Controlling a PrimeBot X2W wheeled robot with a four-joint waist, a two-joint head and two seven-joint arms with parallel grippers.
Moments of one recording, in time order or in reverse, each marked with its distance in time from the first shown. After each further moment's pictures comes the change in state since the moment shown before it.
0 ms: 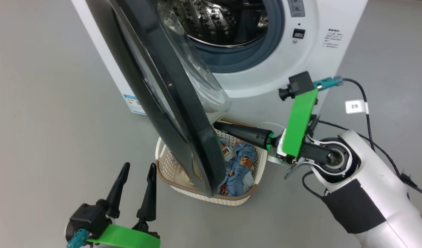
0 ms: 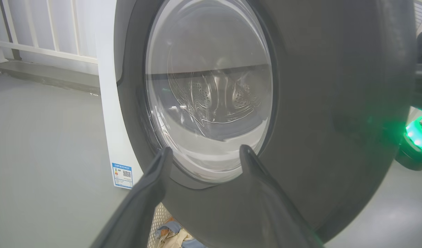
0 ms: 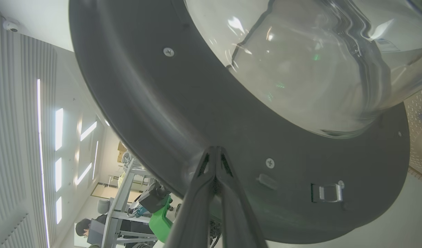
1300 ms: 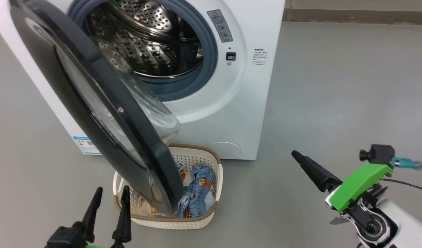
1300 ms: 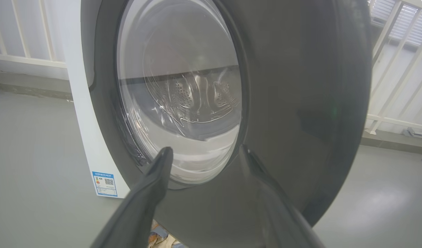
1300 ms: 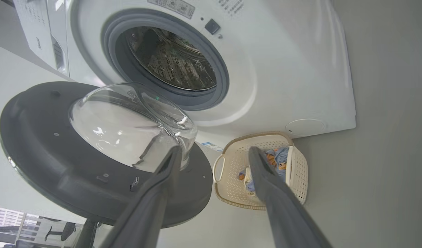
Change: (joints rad) left arm 0.098 0.033 0.106 0.010 0.033 0.000 0.000; right arm 0.302 -0.278 0.121 -0.005 -0.081 0.000 -0.646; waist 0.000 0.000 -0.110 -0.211
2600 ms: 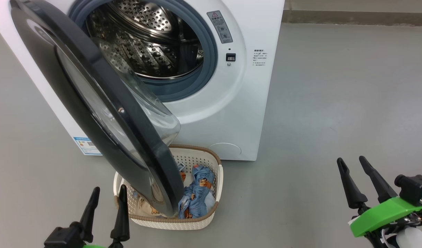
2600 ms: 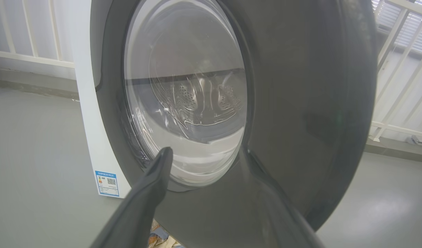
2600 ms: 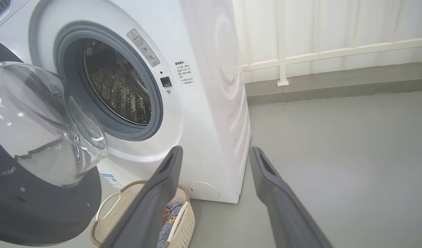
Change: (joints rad) left arm 0.004 -0.021 0.028 -0.004 0.001 0.000 0.000; right arm 0.224 0.088 -0.350 0.039 -0.815 0.000 -0.303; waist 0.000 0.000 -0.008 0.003
